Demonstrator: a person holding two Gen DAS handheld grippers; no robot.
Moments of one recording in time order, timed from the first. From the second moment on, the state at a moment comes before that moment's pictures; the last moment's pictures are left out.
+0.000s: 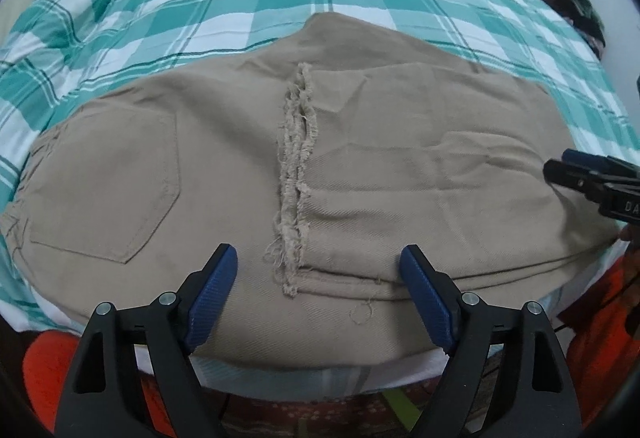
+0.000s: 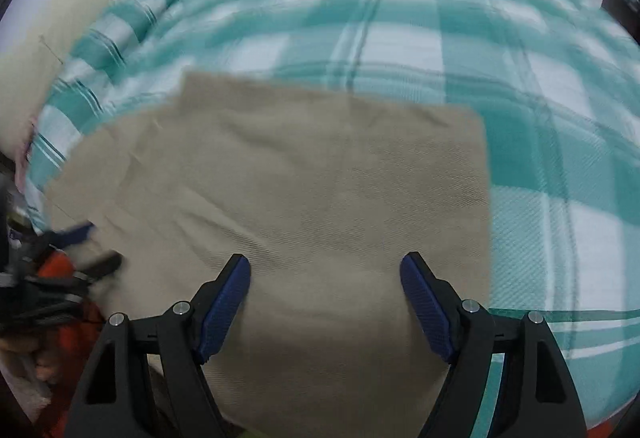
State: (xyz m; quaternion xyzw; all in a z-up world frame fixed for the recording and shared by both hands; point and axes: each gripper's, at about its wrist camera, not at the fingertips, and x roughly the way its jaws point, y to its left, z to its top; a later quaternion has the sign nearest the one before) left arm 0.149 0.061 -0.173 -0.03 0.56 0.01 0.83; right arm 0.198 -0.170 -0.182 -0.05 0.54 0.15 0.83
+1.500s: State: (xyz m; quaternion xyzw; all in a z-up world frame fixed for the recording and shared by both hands) left arm 0.142 0.177 -0.105 -0.21 0.48 0.01 0.85; right arm 0.117 -0.198 -0.138 -0.03 0.43 0.17 0.88
